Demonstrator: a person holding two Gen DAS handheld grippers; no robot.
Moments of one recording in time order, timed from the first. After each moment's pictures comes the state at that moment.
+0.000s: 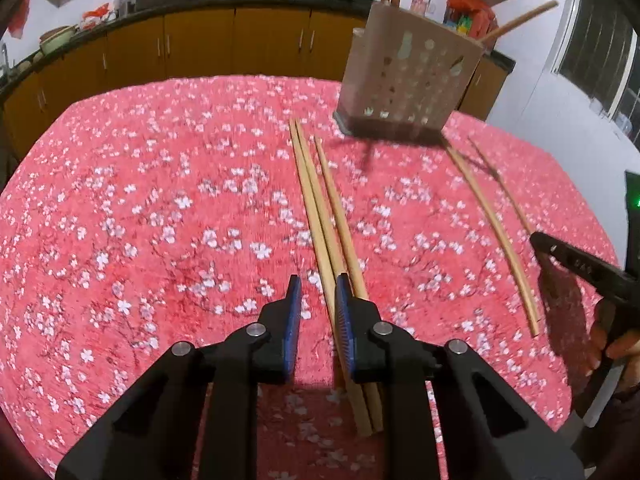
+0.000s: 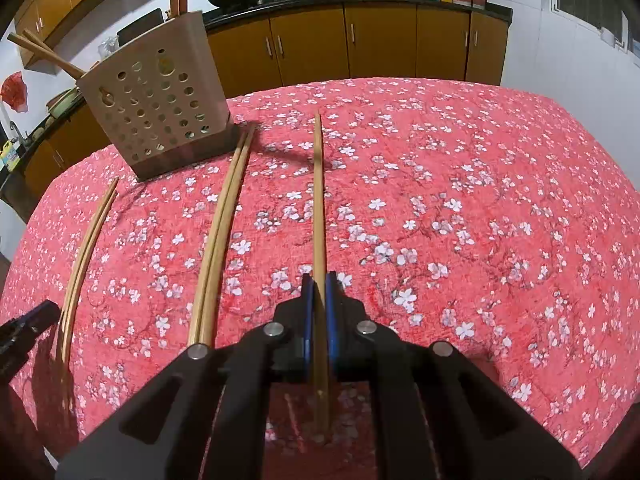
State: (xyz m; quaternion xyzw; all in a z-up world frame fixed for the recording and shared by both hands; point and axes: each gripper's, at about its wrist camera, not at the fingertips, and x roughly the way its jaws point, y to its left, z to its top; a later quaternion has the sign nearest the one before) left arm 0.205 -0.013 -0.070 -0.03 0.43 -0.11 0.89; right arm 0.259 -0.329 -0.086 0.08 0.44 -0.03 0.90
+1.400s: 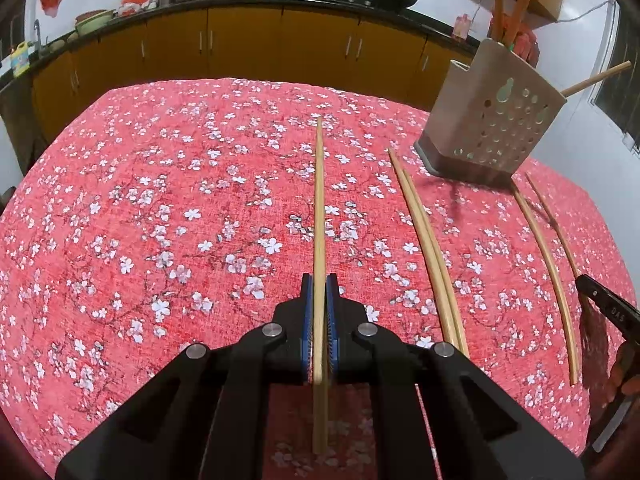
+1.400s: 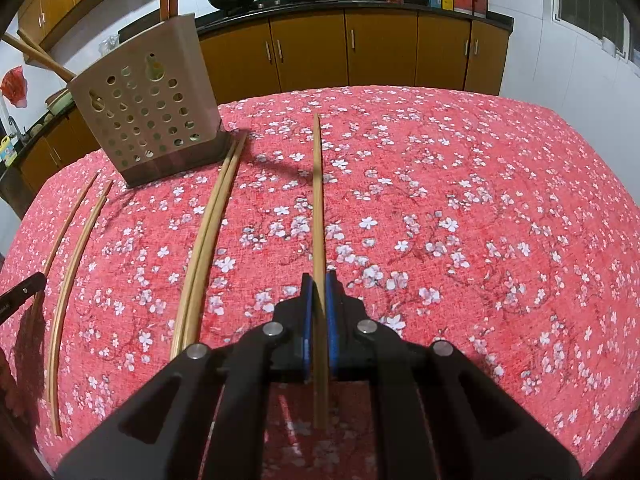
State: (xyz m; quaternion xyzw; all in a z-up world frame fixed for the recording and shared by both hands) left arm 0.242 0.039 -0.071 -0.06 0.43 -0.04 0.90; right arm 0.275 -0.336 -0.088 0.07 0.43 -0.03 0.90
